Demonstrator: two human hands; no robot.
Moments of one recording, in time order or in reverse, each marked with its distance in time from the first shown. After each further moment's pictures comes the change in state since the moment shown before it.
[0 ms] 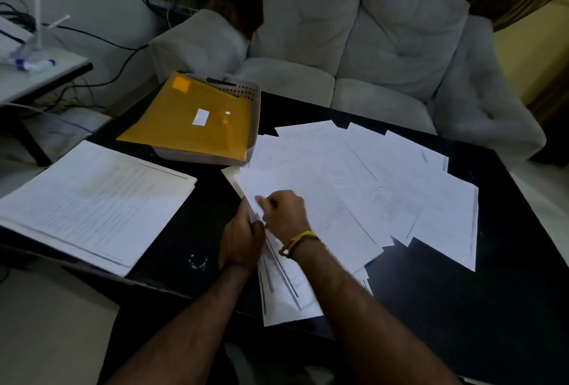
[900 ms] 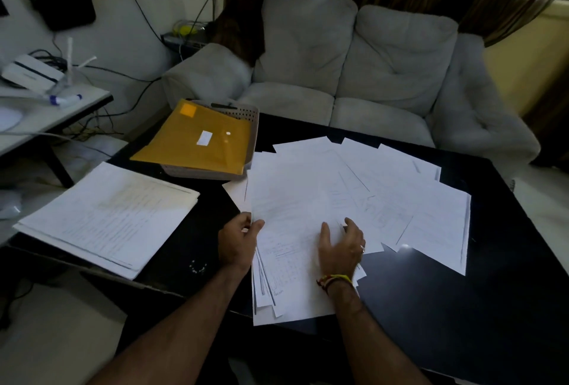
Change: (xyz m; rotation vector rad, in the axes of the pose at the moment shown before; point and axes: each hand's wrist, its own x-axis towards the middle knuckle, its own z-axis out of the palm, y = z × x) left_hand -0.002 0.028 -0.004 -0.165 0.081 -0.126; right_hand -0.045 0.112 -0.023 0.274 0.711 0.261
